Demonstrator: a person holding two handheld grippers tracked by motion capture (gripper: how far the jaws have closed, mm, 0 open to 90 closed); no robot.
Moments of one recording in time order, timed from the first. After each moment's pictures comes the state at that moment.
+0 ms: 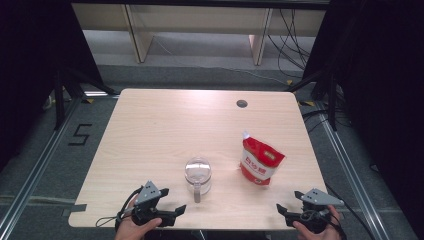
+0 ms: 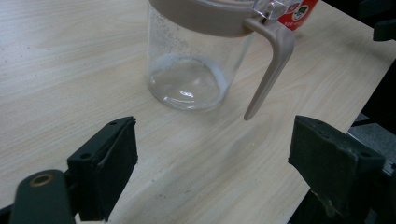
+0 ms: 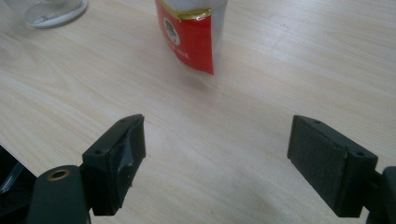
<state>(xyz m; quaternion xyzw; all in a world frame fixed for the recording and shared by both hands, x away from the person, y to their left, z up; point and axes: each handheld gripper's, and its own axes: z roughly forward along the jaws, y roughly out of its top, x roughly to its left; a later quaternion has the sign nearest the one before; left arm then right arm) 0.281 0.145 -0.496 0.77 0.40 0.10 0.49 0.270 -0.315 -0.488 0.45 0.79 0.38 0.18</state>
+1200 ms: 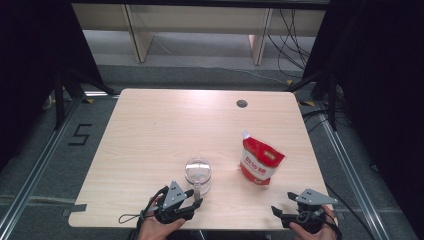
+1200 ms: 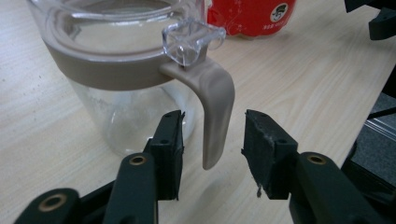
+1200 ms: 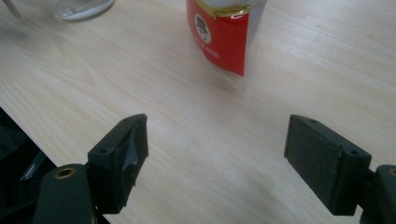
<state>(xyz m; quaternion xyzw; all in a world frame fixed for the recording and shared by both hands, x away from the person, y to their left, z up) 0.285 0.091 -0.491 0.81 0.33 0.15 0.46 0.270 -0.305 -0.491 0.43 0.80 0.38 0.16</state>
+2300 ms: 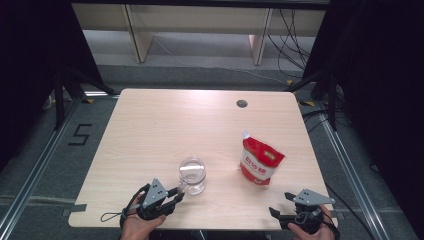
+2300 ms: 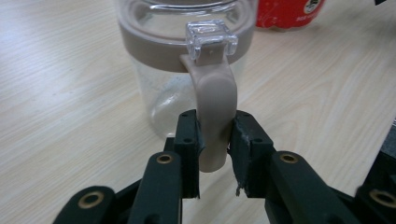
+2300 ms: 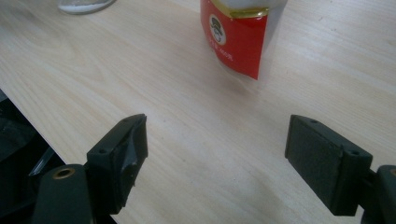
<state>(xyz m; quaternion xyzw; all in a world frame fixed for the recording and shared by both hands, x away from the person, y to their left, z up) 0.288 0.141 -0.492 0.79 0.36 0.18 0.46 0.271 -0.300 -0.492 0.41 0.81 0.39 0.15</state>
